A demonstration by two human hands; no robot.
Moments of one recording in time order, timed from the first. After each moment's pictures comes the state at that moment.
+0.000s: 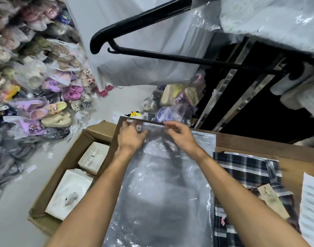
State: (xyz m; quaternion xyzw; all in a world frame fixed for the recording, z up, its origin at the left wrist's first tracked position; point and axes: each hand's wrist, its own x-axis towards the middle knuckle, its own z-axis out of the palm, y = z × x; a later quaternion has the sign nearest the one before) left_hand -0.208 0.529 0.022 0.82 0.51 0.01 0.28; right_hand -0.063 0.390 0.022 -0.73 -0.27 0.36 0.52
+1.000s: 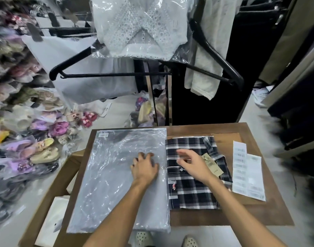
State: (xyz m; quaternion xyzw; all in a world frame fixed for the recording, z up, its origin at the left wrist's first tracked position) left_hand -0.192 0.277 0.037 0.89 0.40 -0.10 0.20; right_hand -0.064 0.102 0.053 -0.80 -0.26 0.32 0.43
